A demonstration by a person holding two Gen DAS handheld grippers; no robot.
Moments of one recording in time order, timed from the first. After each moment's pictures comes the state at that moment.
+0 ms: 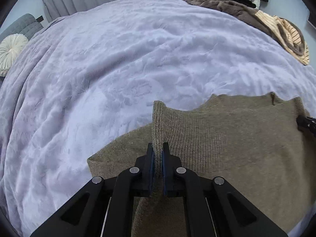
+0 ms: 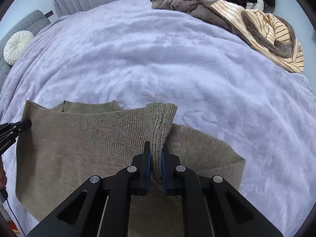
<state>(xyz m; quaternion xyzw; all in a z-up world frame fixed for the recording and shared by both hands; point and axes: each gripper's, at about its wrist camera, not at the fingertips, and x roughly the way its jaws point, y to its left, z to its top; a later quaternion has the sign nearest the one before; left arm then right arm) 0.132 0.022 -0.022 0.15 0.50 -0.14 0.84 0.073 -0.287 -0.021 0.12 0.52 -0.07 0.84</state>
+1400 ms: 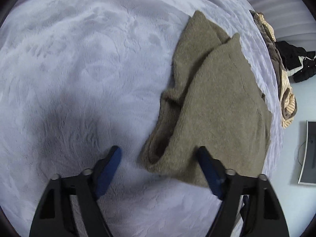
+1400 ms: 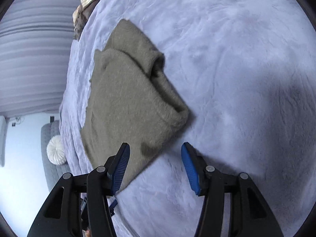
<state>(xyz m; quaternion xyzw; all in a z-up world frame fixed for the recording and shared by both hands) -0.033 0.187 -0.057 -0.22 0.64 -0.08 0.73 -0.192 -0.316 -0.081 0.64 0.37 -0.10 0.67</state>
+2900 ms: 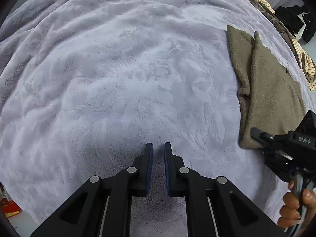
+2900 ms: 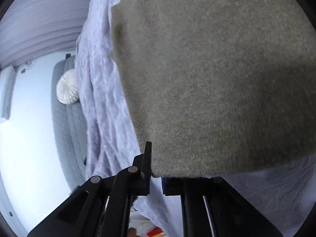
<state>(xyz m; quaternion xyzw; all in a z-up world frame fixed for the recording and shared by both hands) -0.060 0.304 -0.037 -0.03 0.62 -0.06 0.78 -0.017 -0.019 -0.095 0.55 0.54 0.10 0.63</state>
